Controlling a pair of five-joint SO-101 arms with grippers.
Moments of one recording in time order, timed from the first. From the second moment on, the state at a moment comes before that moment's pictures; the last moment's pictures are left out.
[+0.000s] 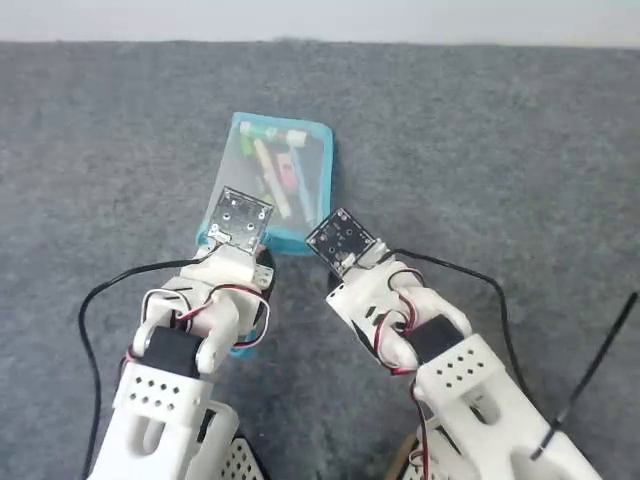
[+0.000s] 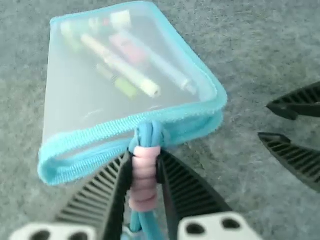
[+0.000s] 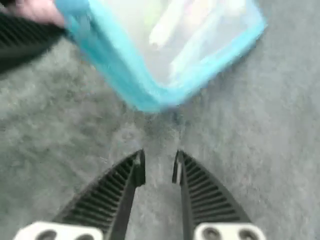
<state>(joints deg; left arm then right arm) 8.0 -65.7 69.8 54.9 -3.6 -35.3 -49.7 68.6 32.5 15.3</state>
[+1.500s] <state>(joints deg) 4.8 -65.7 69.9 58.1 -5.4 -39.6 -24.5 58.5 16.7 46.0</state>
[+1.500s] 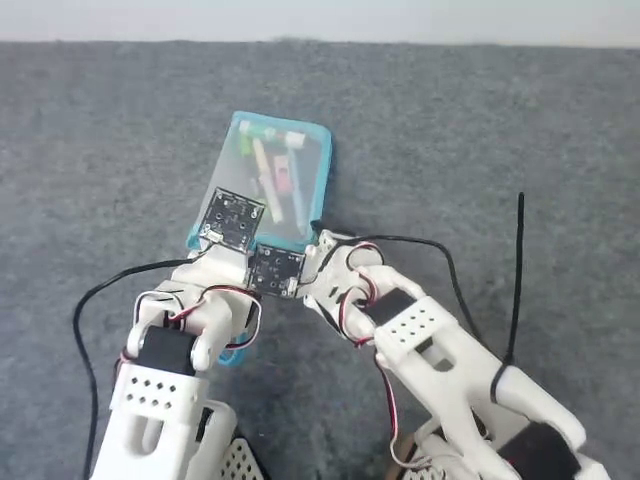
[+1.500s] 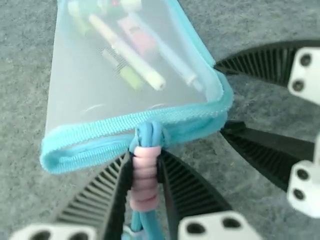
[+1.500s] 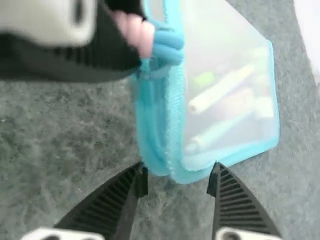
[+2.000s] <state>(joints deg) 4.8 -65.8 69.8 60.4 -6.6 -38.7 -12.3 45.9 16.7 43.2</state>
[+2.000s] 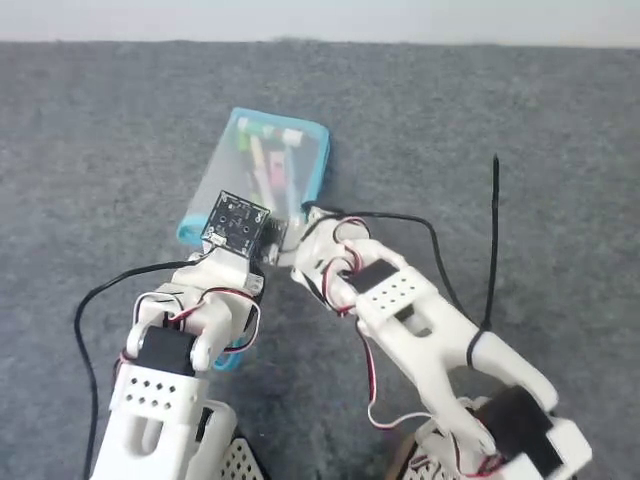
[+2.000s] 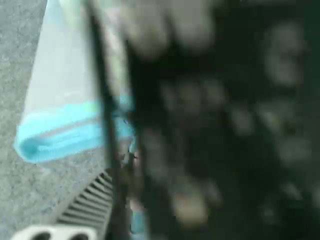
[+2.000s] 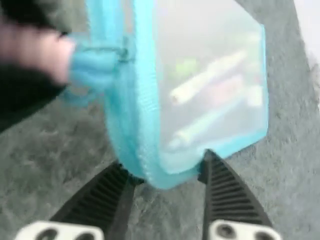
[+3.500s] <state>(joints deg) 8.1 -66.9 66.3 64.6 -9.3 -33.8 -35.3 57.2 33.9 26.2</state>
